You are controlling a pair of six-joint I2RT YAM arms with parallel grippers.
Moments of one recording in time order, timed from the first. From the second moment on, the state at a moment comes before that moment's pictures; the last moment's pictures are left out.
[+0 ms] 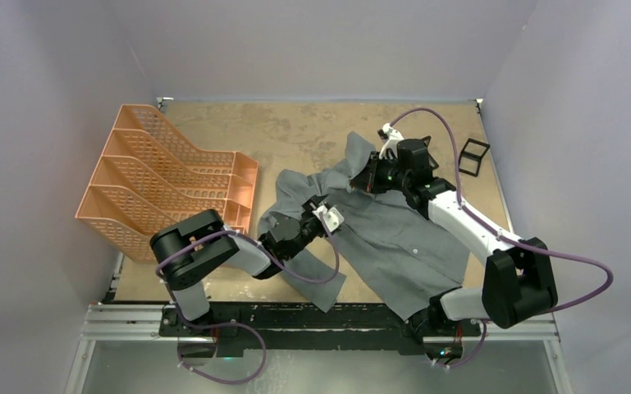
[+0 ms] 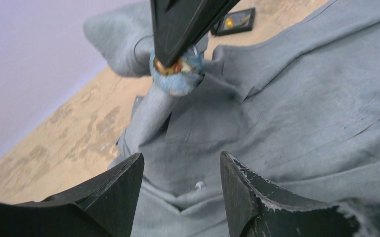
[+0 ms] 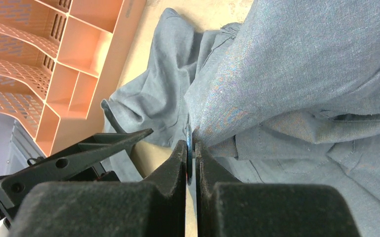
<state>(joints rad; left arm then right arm) -0.98 1.74 0.51 1.22 -0.23 0.37 0.37 1.36 0.90 -0.10 -0.39 0.43</state>
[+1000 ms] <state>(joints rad) -0.98 1.93 0.69 1.42 -0.19 0.42 0.38 1.36 0.90 -0.12 -0.37 0.48</state>
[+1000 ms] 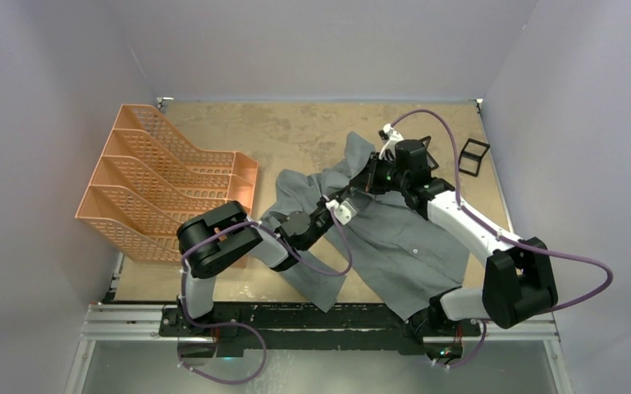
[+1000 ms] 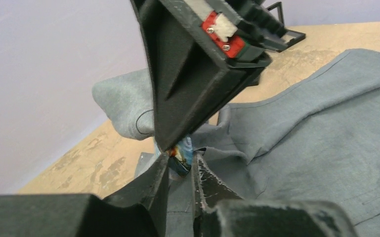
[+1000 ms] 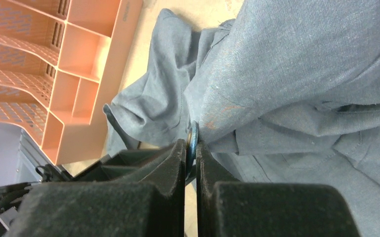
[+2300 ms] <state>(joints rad) -0.93 1.93 0.54 1.50 -0.23 0.13 0.34 1.33 0.67 0.28 -0.55 0.44</state>
